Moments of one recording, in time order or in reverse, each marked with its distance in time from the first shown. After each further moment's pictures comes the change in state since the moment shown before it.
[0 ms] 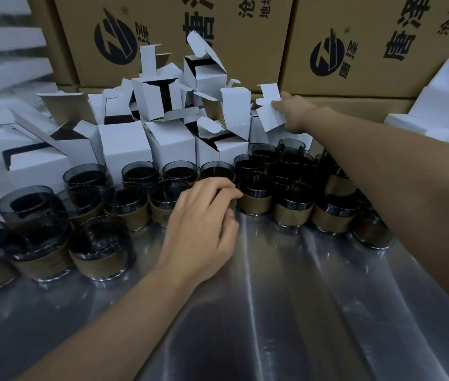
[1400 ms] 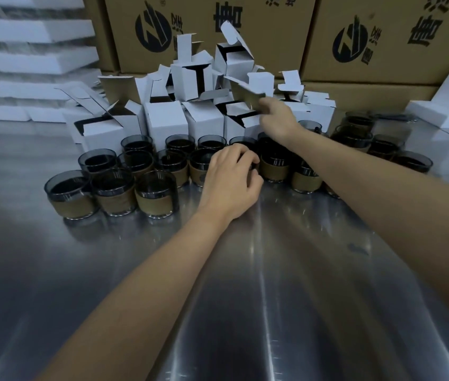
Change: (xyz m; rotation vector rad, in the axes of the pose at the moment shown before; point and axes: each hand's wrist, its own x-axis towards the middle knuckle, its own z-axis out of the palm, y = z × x) left_hand 0.001 0.001 0.003 0.037 0.022 -0.067; right_hand -0.098 -0.118 -0.006 1.004 0.164 0.045
